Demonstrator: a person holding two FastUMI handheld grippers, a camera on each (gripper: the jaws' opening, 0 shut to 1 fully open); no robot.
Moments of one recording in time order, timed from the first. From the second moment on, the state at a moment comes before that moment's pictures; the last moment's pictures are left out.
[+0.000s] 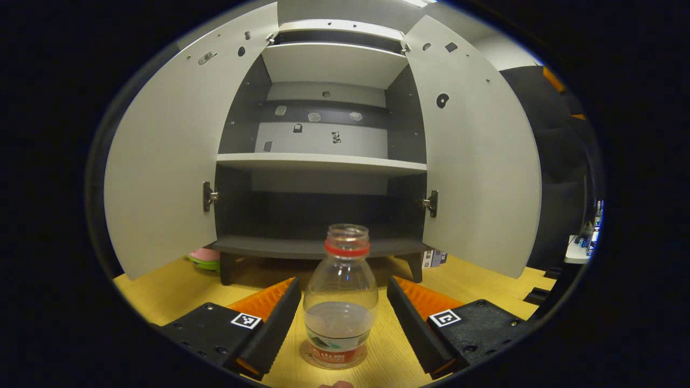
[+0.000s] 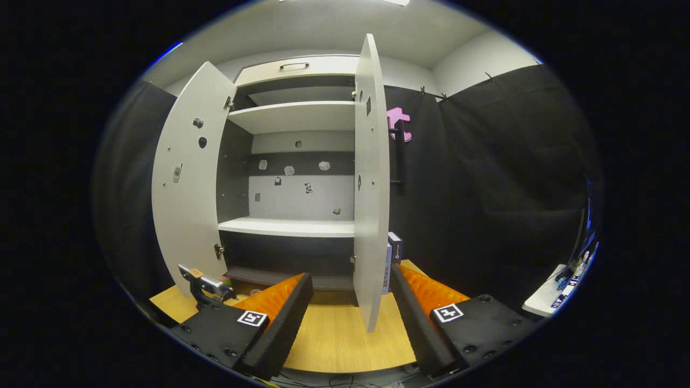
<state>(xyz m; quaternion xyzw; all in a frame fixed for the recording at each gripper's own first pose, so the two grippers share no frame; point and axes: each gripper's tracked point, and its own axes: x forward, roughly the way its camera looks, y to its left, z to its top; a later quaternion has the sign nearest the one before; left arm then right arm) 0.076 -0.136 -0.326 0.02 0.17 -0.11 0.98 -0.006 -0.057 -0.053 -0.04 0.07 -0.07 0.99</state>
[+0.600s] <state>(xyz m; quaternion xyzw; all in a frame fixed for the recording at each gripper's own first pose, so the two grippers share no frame) 0.062 -0.116 -0.332 -0.02 0.24 -0.08 0.97 0.013 -0.048 -0.061 -0.03 0.08 -0.01 1.00</state>
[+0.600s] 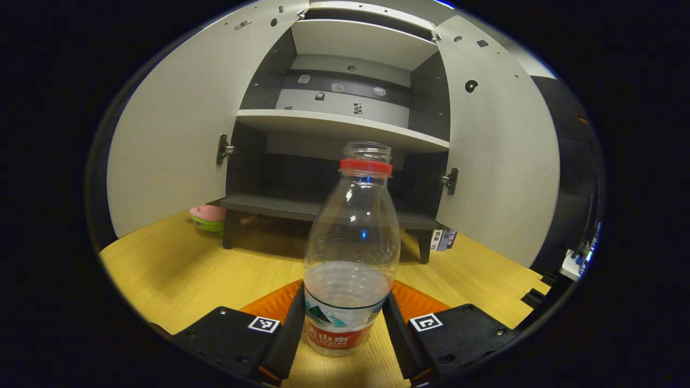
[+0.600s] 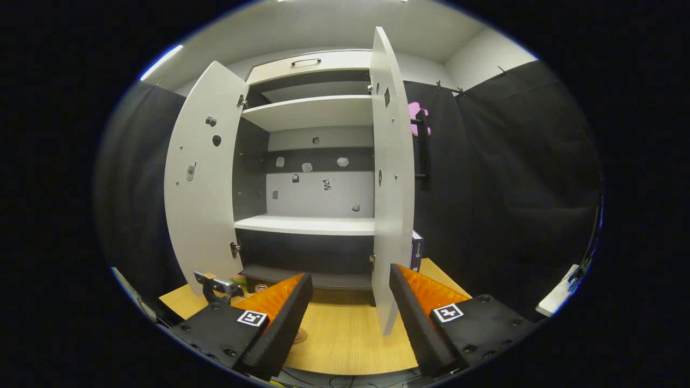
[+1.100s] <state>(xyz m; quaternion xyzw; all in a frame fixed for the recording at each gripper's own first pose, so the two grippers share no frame) 0.101 -0.145 -0.113 -0.07 0.18 -0.04 0.98 0.018 -0.116 -0.050 0.00 0.07 0.08 0.99</state>
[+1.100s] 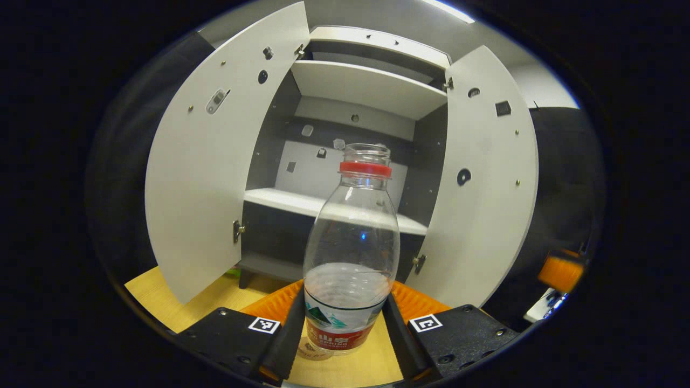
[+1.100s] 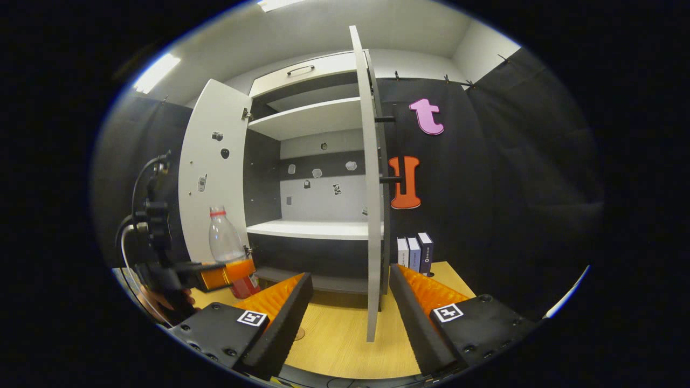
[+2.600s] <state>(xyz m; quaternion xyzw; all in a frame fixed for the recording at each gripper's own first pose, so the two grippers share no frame) 0.472 -0.159 -0.172 0.00 0.24 -0.06 0.97 0.017 -0.291 -0.064 0.05 0.07 -0.24 0.97</state>
